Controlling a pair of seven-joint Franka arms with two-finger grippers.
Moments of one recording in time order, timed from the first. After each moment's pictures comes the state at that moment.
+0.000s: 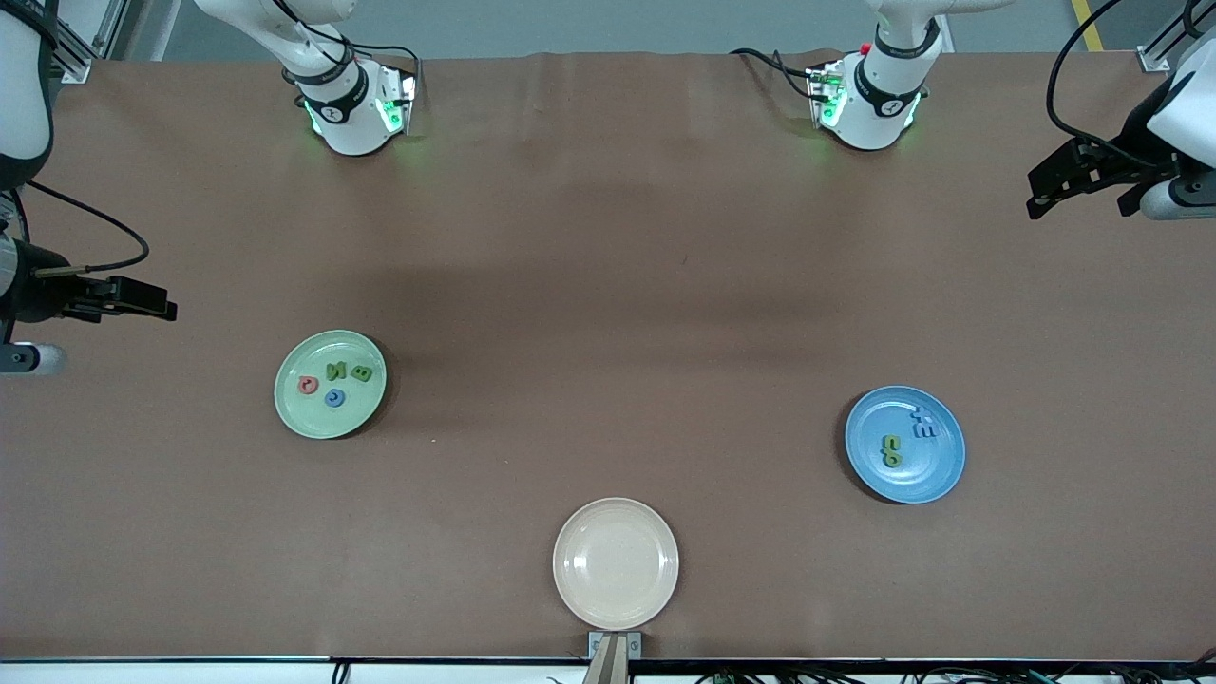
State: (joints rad) left arm 0.05 -0.09 -0.14 -1.59 0.01 1.50 -0.10; right arm -0.04 0.22 -0.03 -1.42 0.04 1.49 -0.07
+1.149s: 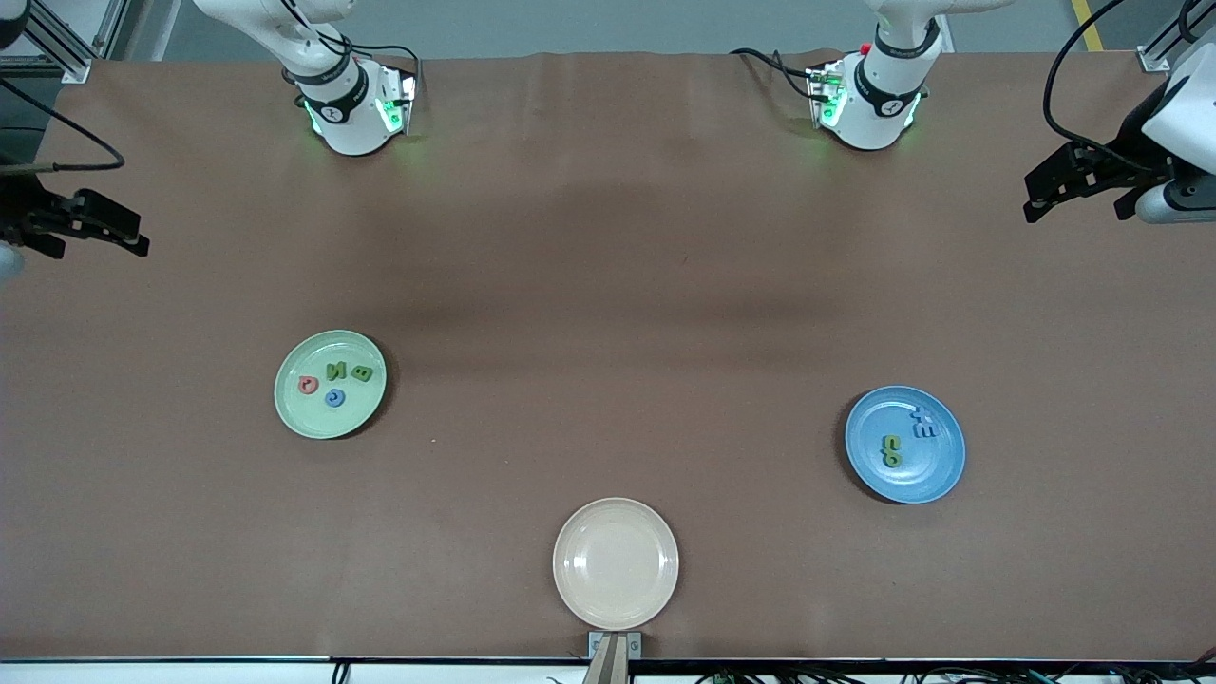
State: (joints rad) left arm 0.05 -0.09 -0.15 -1.59 0.01 1.51 -0.10; right arm -0.01 -0.03 -0.04 -1.58 0.00 1.50 -0.07
